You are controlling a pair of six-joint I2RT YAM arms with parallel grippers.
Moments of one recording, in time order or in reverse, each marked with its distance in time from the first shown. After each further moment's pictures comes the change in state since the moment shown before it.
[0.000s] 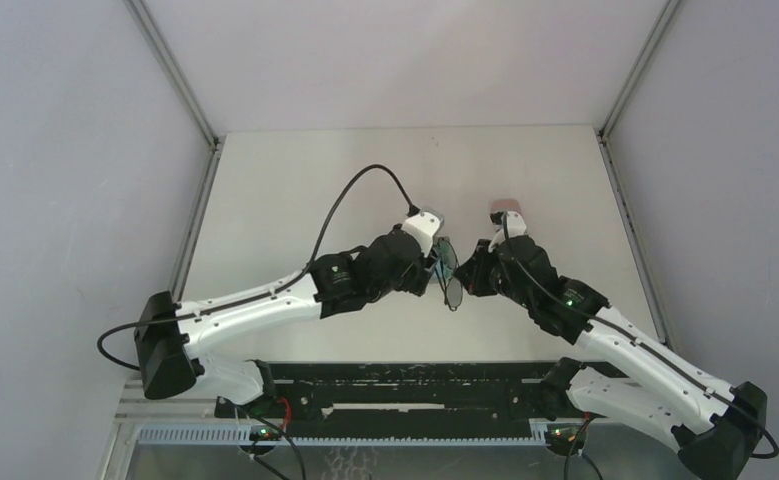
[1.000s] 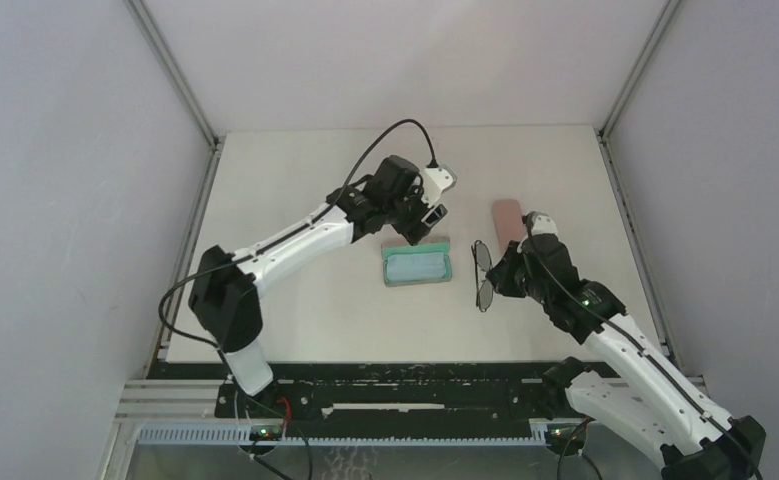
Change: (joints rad) left arm 0.326 0.324 0.335 -0.096 0.357 0.470; right arm -0.228 -0.086 -0.024 -0.176 -0.014 -0.037
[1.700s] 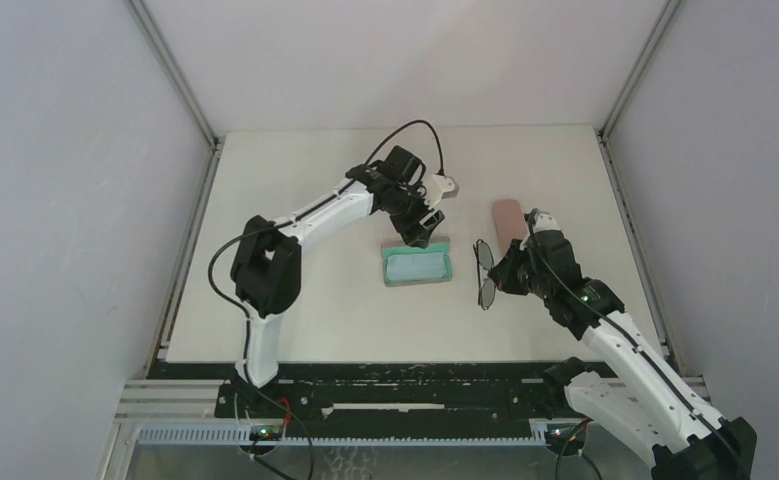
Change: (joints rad) left arm 0.130 0.351 0.284 -0.264 0.379 0.198; right arm -0.098 0.037 -0.031 0.047 -0.102 -0.048
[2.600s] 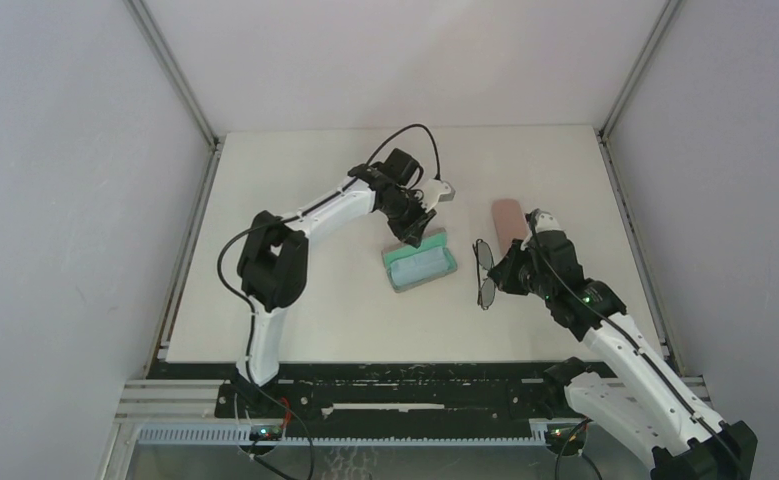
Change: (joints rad) left arm 0.021 0.068 0.032 -0.072 0.063 0.001; right arm -0.011 -0.008 -0.002 0.000 -0.023 -0.003
